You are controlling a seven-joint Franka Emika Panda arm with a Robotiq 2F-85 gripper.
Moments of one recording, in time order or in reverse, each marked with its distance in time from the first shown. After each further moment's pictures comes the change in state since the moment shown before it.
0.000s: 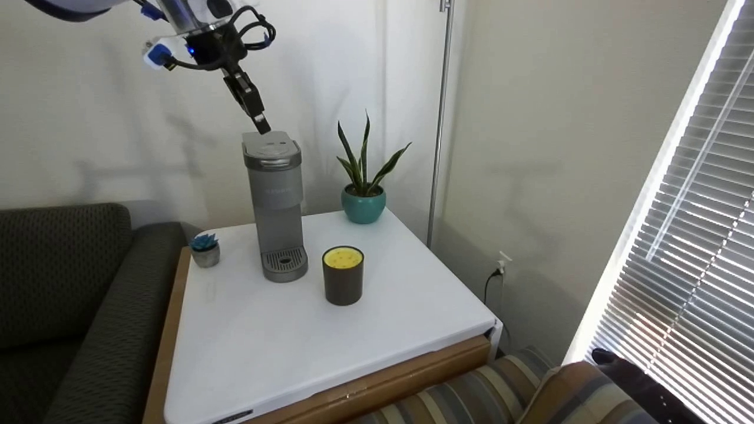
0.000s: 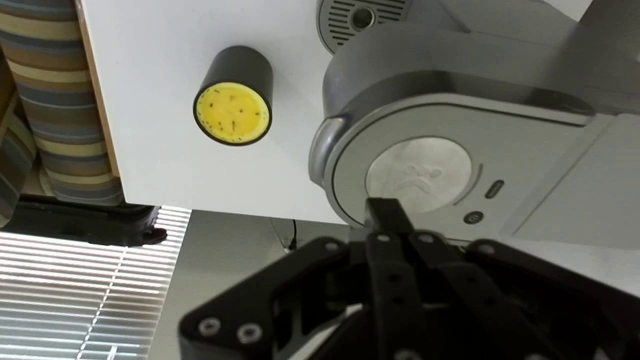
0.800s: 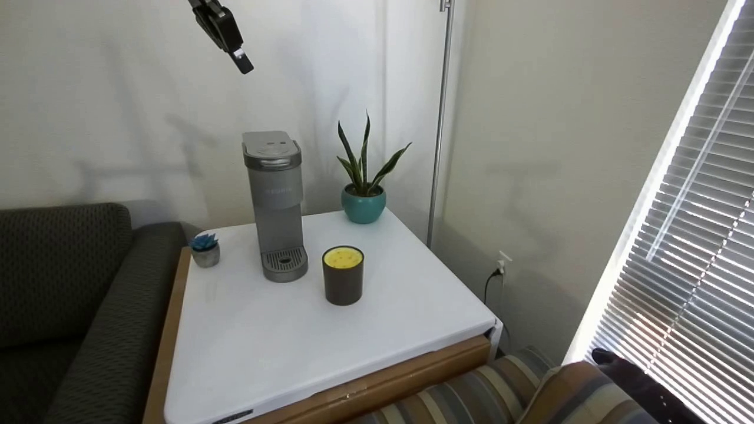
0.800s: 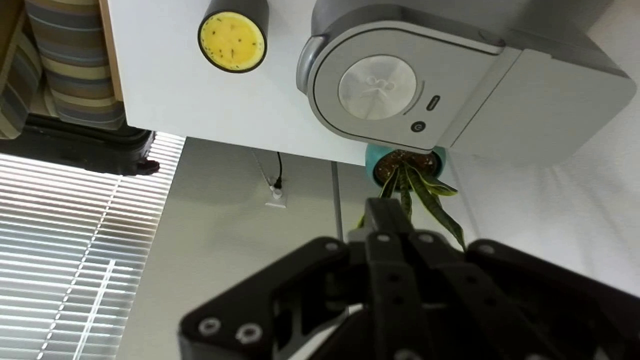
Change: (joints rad) arm 0.010 -0.151 0.037 0.005 -0.098 -0.073 0.000
